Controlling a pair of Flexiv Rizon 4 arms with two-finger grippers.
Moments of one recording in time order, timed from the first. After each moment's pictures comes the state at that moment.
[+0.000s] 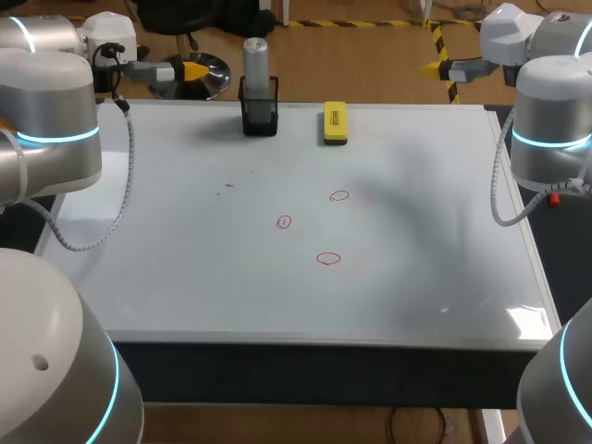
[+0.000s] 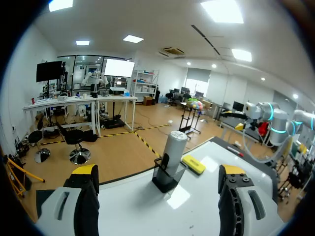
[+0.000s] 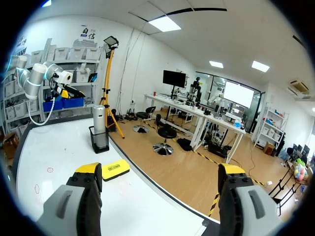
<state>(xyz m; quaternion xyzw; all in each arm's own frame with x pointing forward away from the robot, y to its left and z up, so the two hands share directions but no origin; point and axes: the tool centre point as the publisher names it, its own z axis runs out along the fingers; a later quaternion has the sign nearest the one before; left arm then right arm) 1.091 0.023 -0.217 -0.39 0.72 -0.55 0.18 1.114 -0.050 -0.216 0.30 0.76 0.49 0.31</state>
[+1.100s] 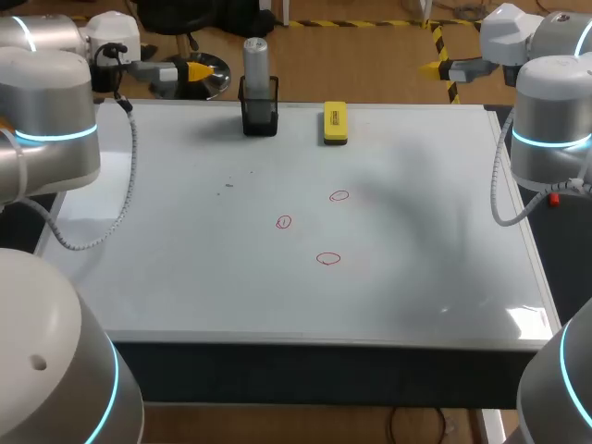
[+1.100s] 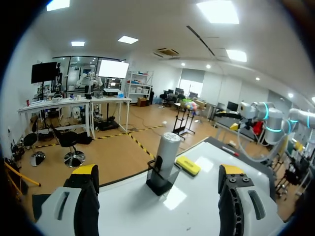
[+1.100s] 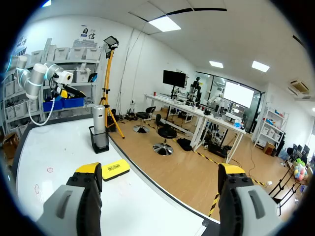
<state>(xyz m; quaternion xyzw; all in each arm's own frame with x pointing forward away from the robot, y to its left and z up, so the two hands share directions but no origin) 1.091 0.008 -0.215 -0.36 0.72 -0.56 0.16 1.114 -0.050 -0.216 0.30 0.76 0.49 0.31</state>
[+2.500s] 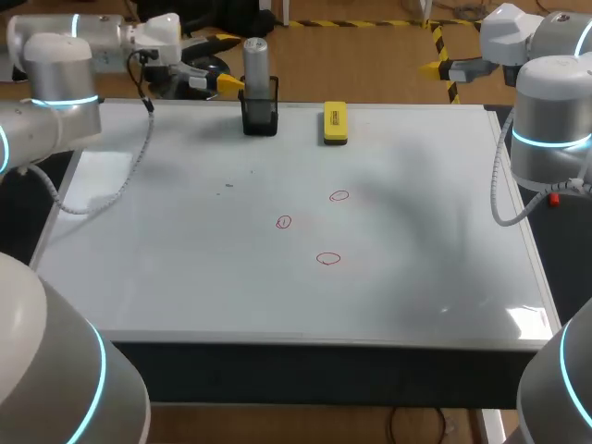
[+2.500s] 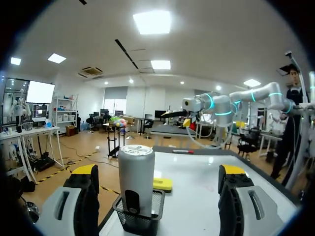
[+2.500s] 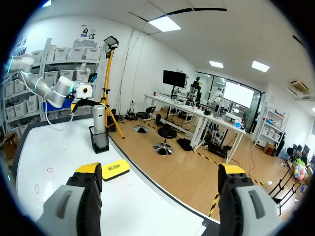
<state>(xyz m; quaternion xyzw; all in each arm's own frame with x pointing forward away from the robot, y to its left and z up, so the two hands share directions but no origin) 1.129 -0.101 -0.250 -0.05 0.72 -0.69 0.00 1.114 -0.050 -0.216 0.30 0.76 0.49 0.31</state>
